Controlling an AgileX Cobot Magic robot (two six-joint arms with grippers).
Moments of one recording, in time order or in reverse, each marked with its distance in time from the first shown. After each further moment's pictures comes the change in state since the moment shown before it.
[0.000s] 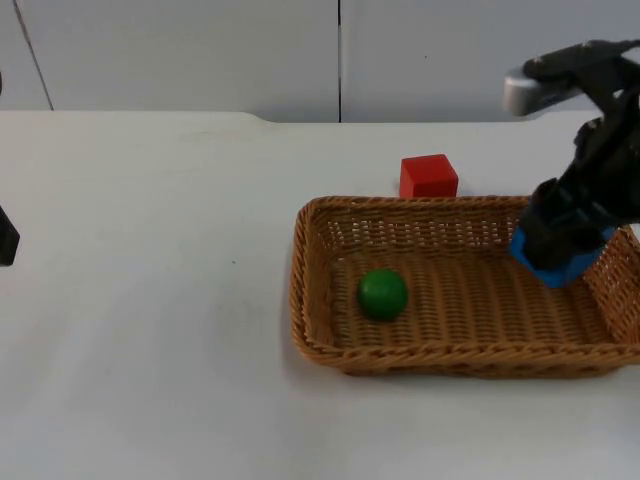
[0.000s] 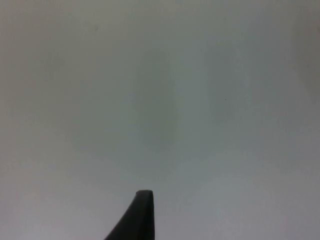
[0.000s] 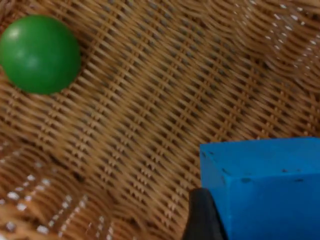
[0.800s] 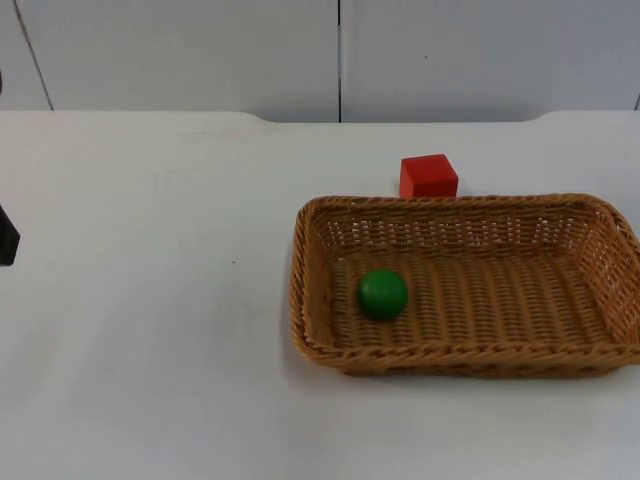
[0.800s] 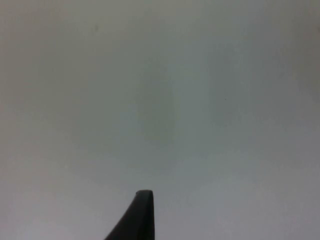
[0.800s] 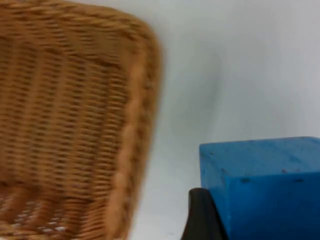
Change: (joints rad) right arm -0.411 -0.250 0.000 0.158 0.230 -0.207; left arm 0.000 0.000 0.000 0.000 0.000 -0.005
